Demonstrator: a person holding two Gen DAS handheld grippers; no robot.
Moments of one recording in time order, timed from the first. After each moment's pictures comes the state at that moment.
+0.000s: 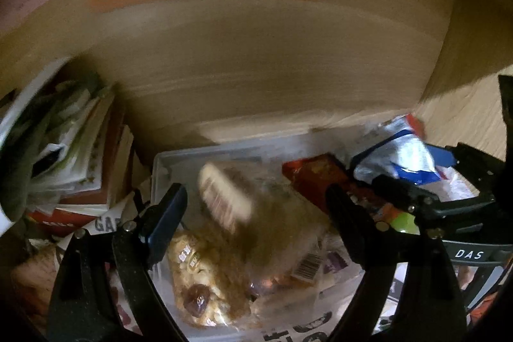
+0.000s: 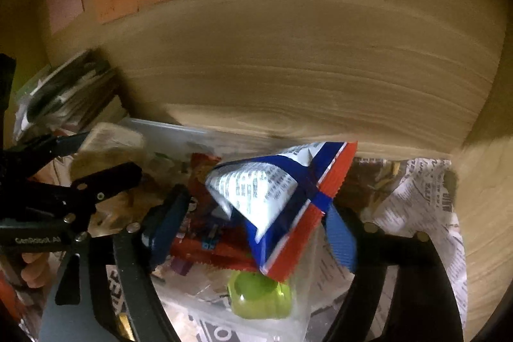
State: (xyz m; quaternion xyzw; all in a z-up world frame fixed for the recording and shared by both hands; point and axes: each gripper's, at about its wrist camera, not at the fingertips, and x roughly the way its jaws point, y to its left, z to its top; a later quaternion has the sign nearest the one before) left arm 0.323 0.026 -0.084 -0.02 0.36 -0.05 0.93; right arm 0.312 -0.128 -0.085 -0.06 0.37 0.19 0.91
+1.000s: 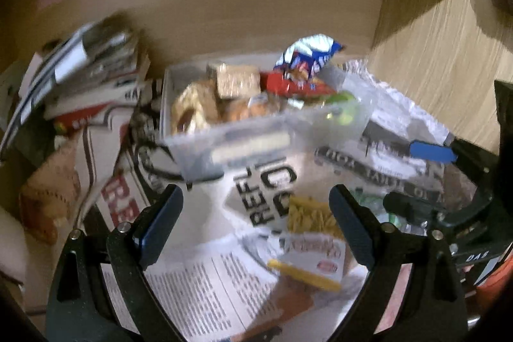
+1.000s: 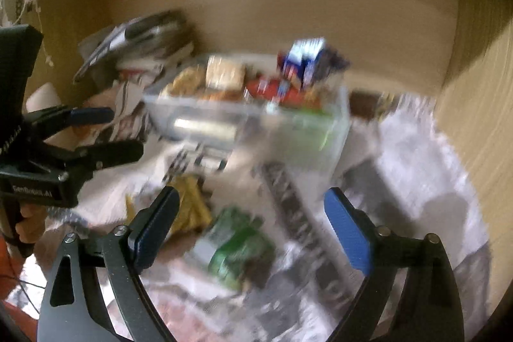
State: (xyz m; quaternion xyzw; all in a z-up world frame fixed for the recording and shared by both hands) left arm 0.176 0.010 -0.107 0.00 0.38 -0.08 0.92; right arm 0.163 -0.147 -0.125 -0.06 0.37 0.23 0.90
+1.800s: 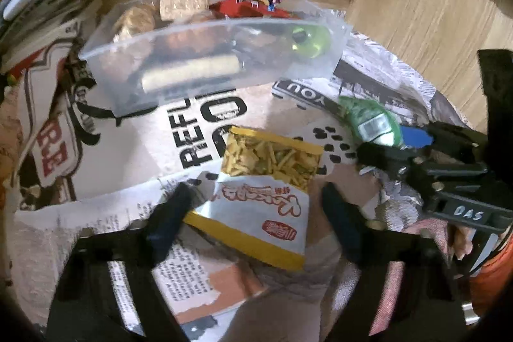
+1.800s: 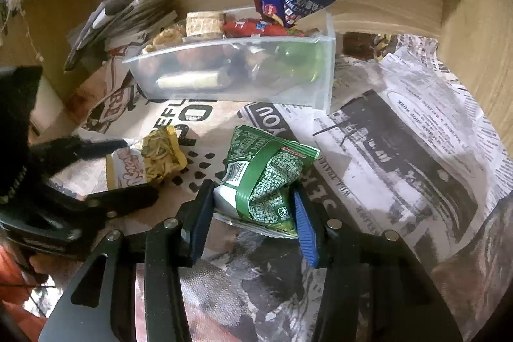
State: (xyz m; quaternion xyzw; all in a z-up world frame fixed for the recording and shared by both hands) left arm 0.177 -0.030 -0.168 -0.01 0.46 -0.13 0.88; right arm 0.163 -0.173 -0.152 -0.02 0.42 0.23 0.88
